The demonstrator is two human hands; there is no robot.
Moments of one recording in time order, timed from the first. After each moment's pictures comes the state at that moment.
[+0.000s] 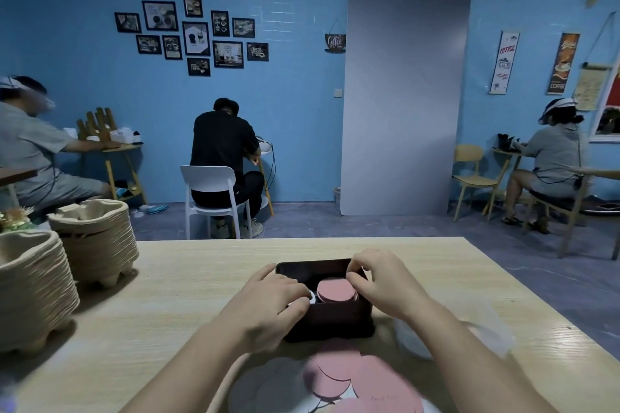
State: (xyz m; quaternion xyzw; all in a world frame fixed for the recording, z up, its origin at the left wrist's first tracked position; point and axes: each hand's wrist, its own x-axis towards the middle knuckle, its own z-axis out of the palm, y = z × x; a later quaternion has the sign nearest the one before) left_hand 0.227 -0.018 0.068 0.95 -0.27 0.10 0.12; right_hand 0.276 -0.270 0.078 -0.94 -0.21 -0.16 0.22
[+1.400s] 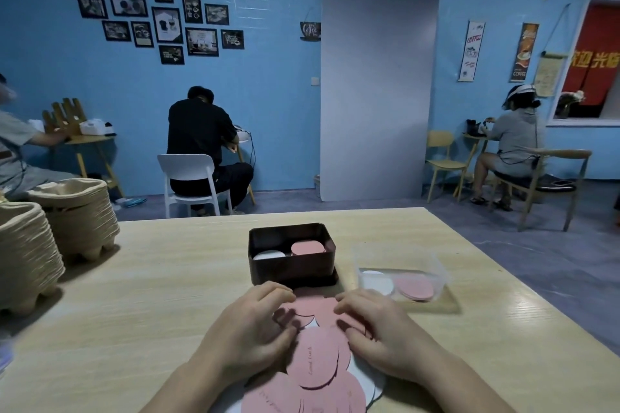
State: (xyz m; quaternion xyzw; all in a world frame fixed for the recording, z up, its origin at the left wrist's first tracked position) left_hand 0.141 -0.041 0.001 0.89 -0.31 0.22 0.25; right_hand 0.130 -0.318 0.013 -0.91 -0.29 -0.13 0.27
